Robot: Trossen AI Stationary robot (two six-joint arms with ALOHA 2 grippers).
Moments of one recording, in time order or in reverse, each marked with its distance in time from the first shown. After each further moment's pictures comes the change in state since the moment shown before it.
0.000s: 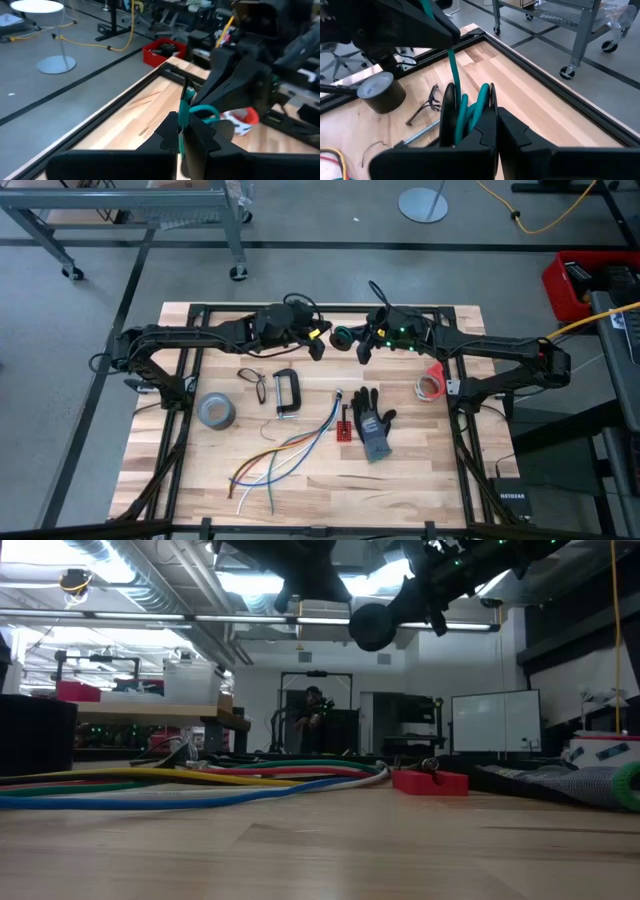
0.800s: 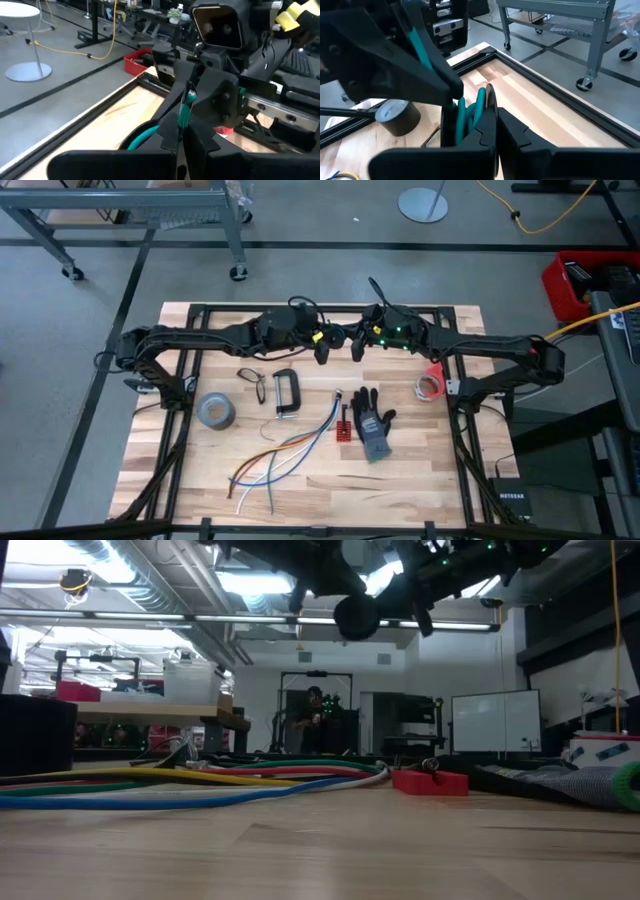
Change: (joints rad) left arm -0.039 0.045 0.001 0.125 0.067 -0.031; right arm 0.001 0.054 -0.002 0.167 -0.028 0.074
